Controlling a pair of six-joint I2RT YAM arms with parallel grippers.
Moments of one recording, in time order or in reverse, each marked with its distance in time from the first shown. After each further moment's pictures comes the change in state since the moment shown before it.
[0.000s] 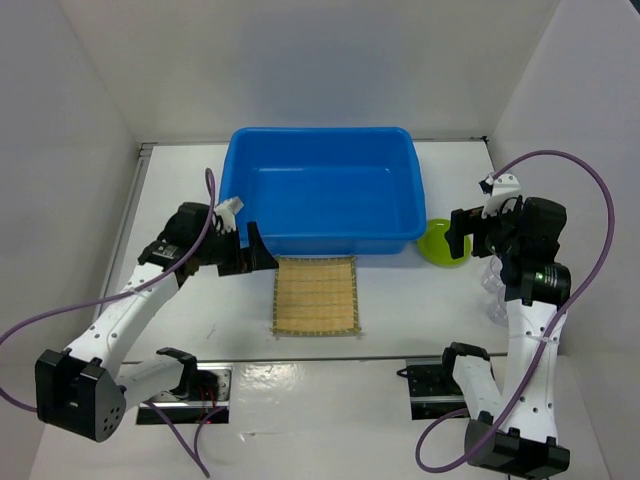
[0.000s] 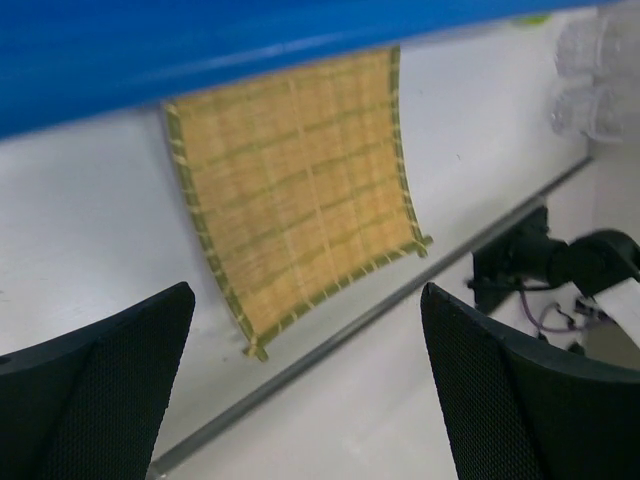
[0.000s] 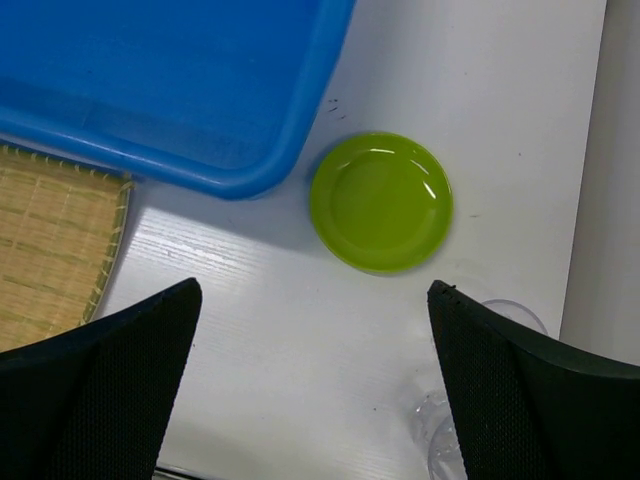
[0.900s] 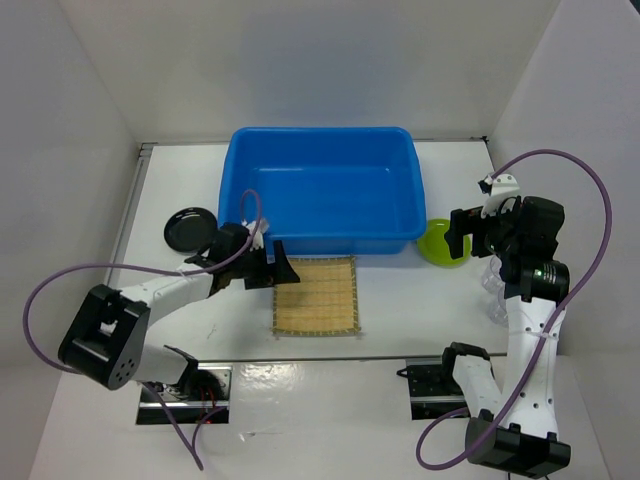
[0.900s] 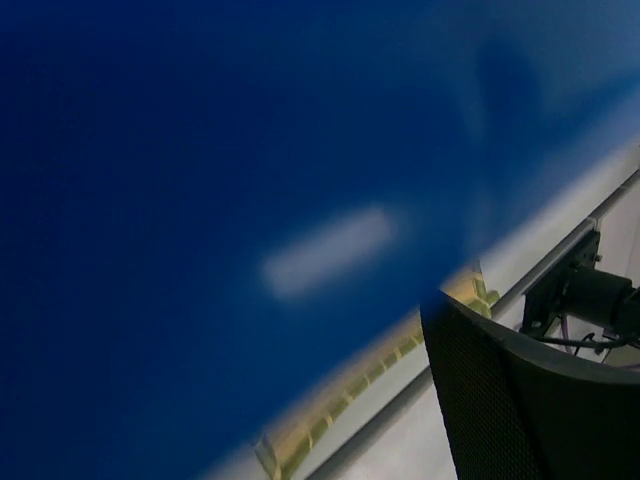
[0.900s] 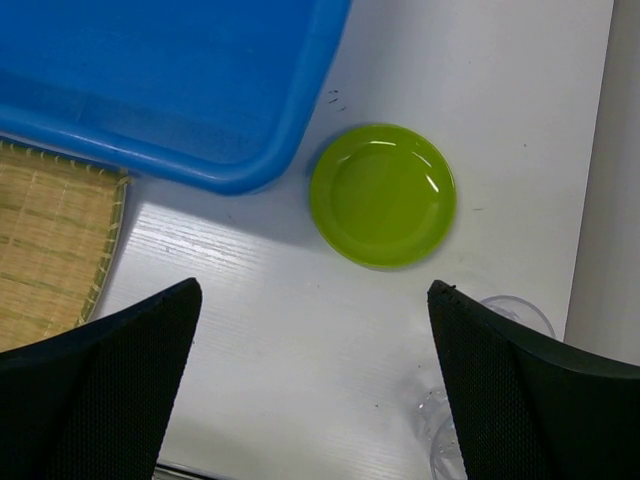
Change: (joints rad) left arm -0.149 0.257 -0.283 0.498 -0.045 -0.149; right arm 0.000 0.002 -0.011 0.004 0.007 0.000
